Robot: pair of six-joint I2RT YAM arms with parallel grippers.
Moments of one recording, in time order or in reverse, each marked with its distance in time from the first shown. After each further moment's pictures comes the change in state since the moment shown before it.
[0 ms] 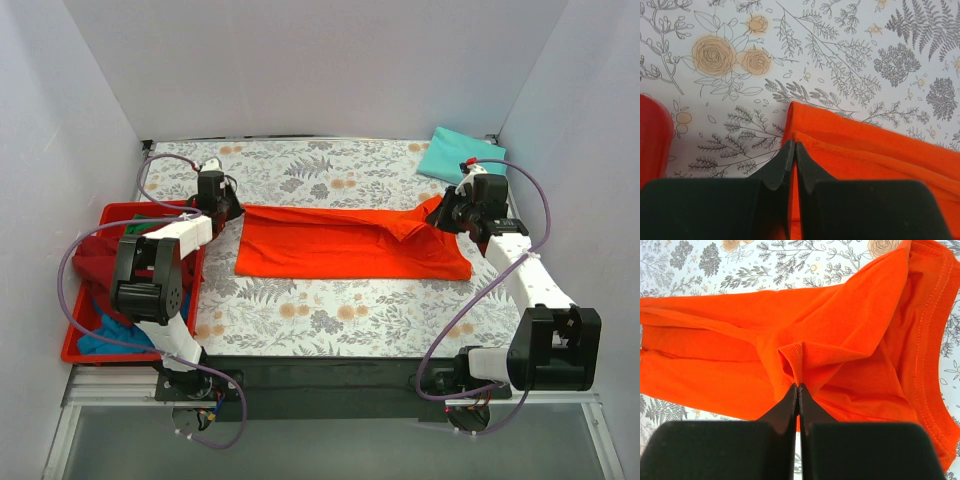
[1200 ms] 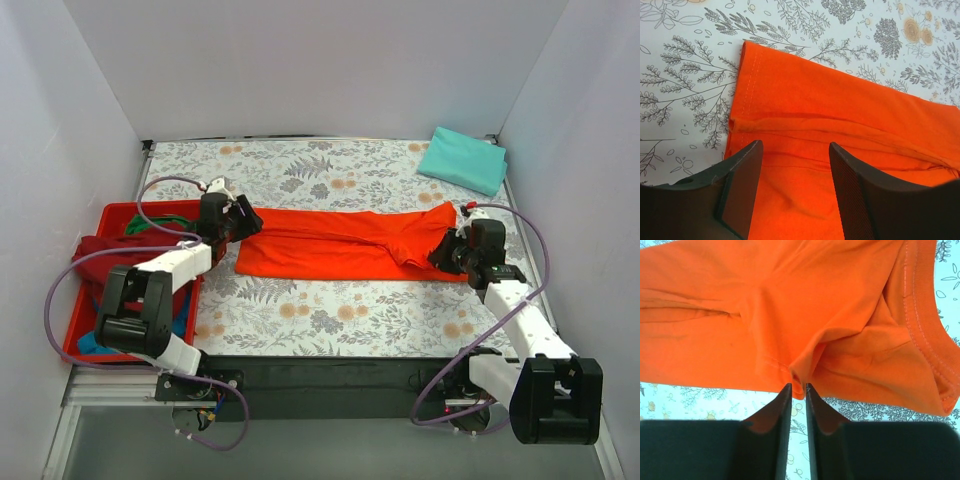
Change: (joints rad) left arm -0.072 -0.240 -0.267 0.063 0.122 -0.093; right arm 0.001 -0.266 -0.367 0.053 0.069 0.003
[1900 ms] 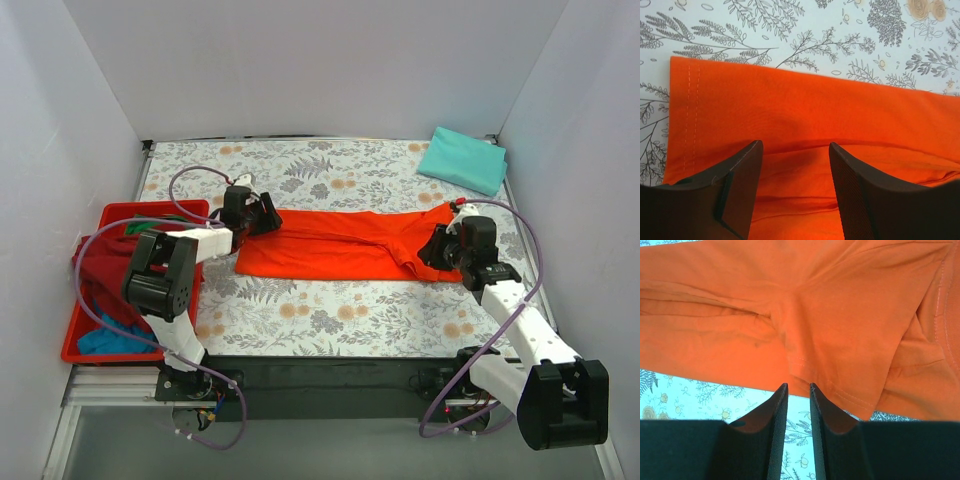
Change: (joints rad) left arm -0.079 0.282 0.163 0.064 0.031 0.040; right arm 0.101 -0.032 0.016 0.015 0.024 0.003
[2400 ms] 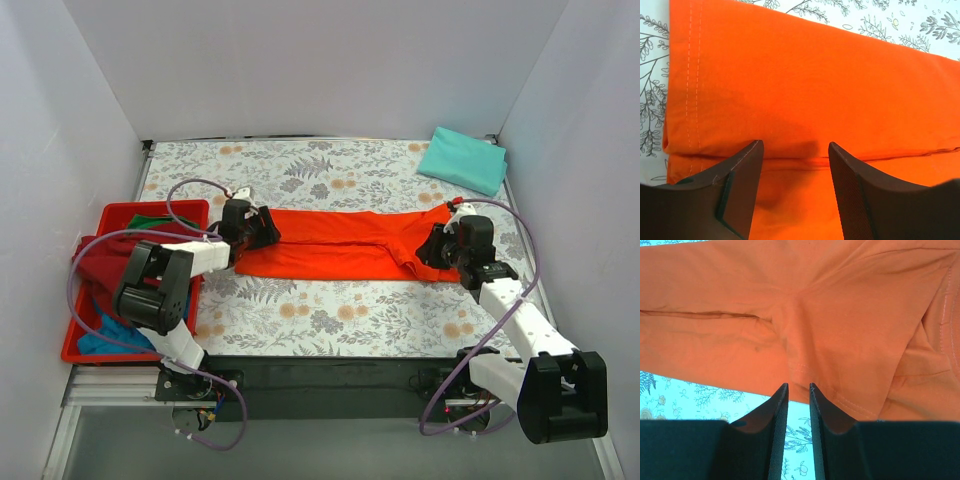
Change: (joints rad) left arm -0.025 -0.091 -0.135 0.002 -0.020 -0.015; right arm 0.007 0.034 -0.009 0.053 -0.003 -0.006
